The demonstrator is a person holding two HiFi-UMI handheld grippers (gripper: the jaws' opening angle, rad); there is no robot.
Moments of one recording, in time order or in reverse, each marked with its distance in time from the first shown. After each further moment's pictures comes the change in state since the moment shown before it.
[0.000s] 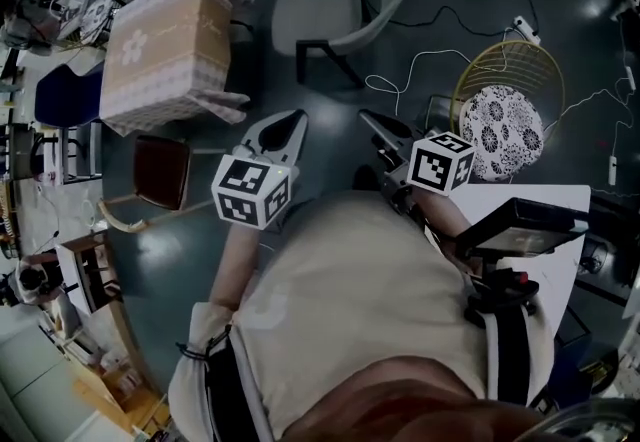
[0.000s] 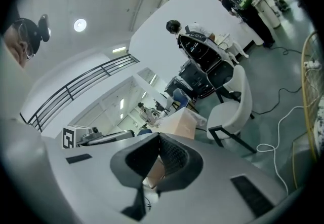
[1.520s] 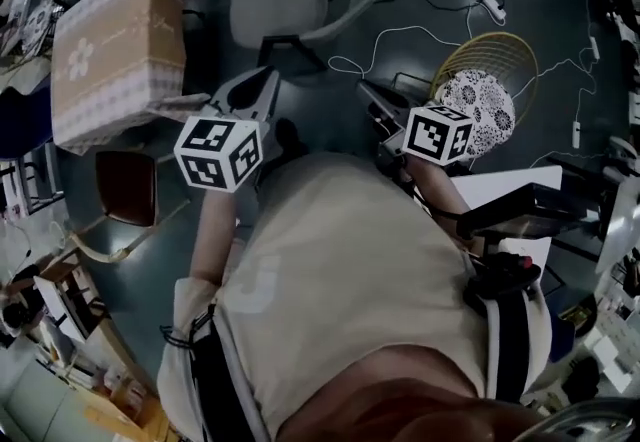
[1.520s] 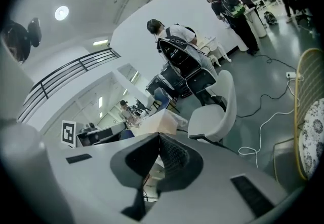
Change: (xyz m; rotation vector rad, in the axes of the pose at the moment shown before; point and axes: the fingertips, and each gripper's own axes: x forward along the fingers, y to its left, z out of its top) left arm 0.084 0.123 0.048 -0.126 -0.028 -0.108; right arm 0.069 -0.074 0.064 0.036 0.020 -0.248
